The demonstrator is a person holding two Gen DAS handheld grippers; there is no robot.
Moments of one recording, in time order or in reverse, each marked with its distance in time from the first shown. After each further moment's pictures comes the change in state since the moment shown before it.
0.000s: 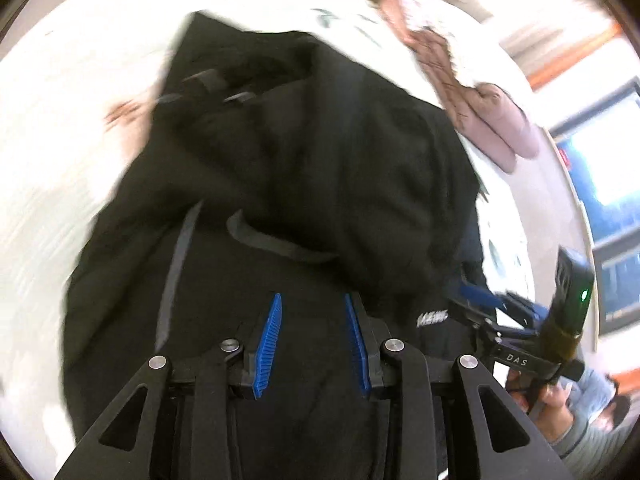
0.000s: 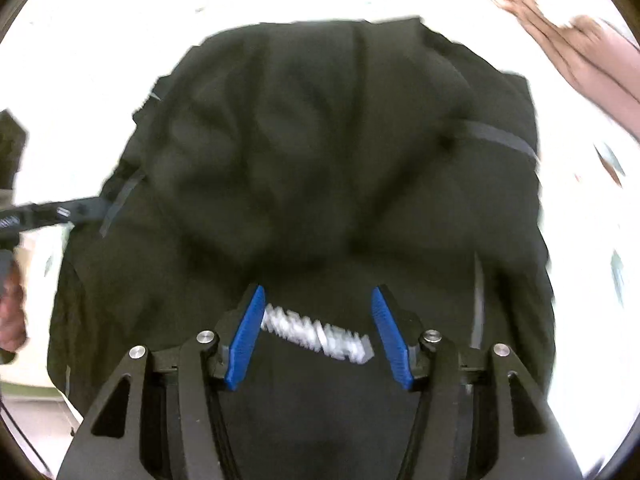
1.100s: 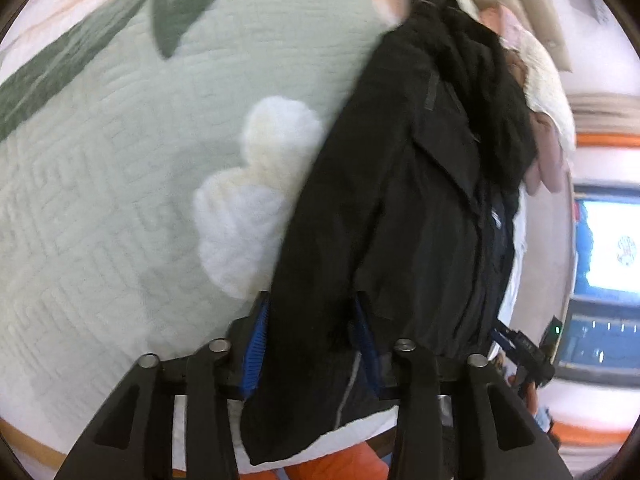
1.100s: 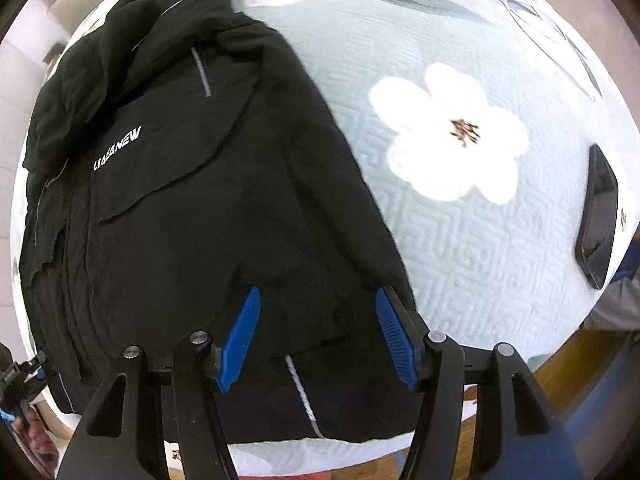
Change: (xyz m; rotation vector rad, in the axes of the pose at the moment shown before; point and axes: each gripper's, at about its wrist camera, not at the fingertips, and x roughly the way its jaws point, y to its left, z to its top) left arm -0.068 0.173 -0.162 -0.302 0.186 -0.076; right arm -0.084 -0.096 -0.210 0.593 0.105 -0.171
